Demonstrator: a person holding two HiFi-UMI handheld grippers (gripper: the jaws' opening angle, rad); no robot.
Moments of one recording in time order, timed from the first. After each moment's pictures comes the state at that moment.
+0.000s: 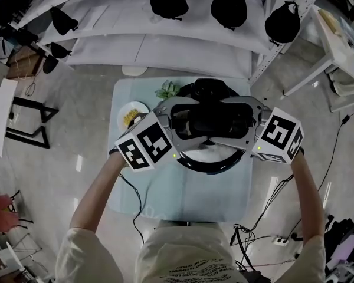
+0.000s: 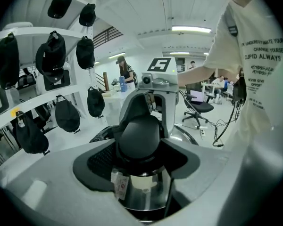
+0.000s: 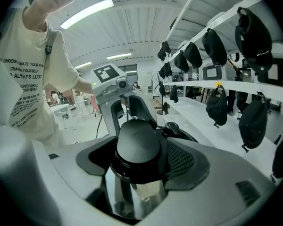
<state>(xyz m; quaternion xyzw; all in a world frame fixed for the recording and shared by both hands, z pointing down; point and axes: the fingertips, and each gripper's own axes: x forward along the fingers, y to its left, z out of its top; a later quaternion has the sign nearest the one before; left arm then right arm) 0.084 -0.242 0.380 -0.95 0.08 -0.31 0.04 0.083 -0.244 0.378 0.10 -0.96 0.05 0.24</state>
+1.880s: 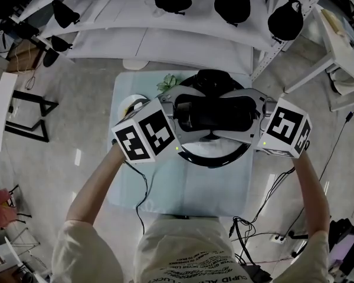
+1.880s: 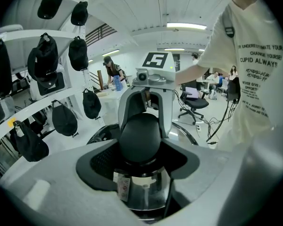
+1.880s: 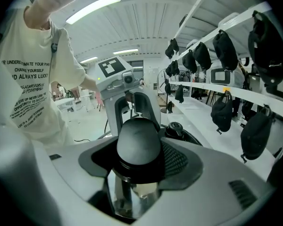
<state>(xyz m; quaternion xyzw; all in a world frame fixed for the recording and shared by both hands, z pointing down) 0.086 -0.237 0.362 -0.94 0.06 -0.33 0.05 0.079 -0.237 0.360 0.07 -0.96 0.02 0.27</state>
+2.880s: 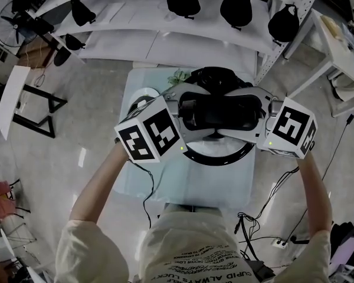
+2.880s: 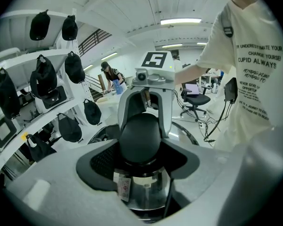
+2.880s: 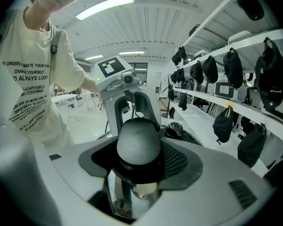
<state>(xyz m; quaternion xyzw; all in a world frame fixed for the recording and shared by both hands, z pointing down) 0.079 -0.176 0.320 -0.93 0.08 -0.33 0.10 0.072 -0.176 0.318 0.07 -0.96 -0.02 0.26</state>
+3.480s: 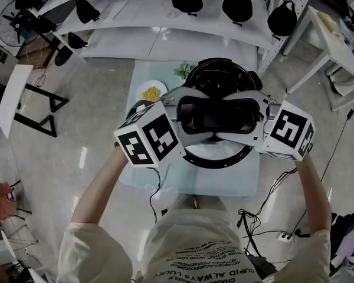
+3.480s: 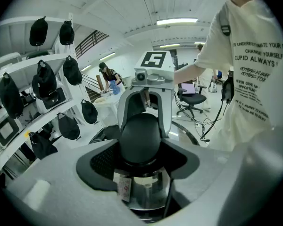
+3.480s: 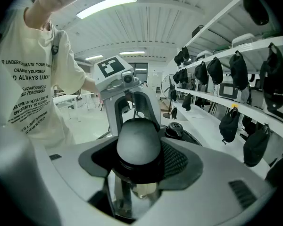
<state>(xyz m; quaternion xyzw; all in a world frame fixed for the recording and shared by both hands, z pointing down) 0.049 -0.125 0.319 -0.93 0.07 -0.34 0.10 0.042 -0.125 0.317 0.07 -0.96 -0.02 0.26</state>
